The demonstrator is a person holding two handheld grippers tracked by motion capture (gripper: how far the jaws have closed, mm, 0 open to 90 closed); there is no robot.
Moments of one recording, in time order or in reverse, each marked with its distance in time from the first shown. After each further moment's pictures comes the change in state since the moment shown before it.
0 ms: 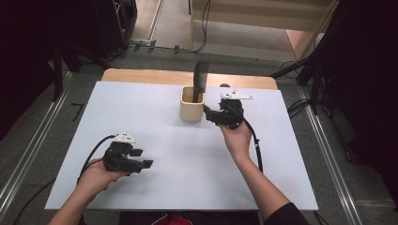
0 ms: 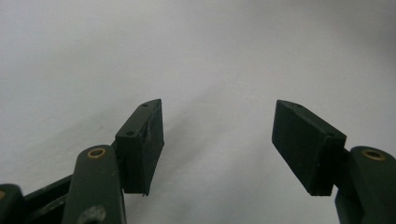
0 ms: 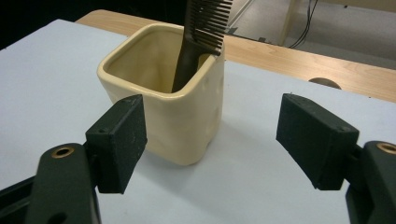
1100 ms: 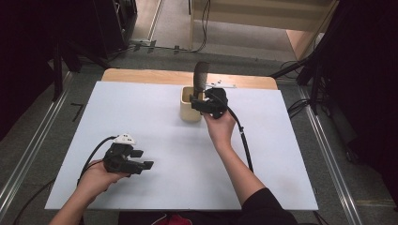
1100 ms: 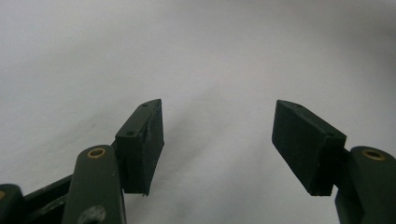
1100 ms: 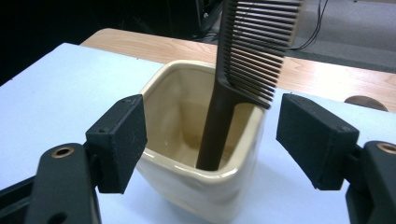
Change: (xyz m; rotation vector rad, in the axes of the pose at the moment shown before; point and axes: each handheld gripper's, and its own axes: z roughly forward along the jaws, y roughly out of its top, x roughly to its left) left arm -0.003 -0.002 0.000 0.004 -0.005 0.003; right arm 0.022 0.028 0.043 -0.010 0.018 0.071
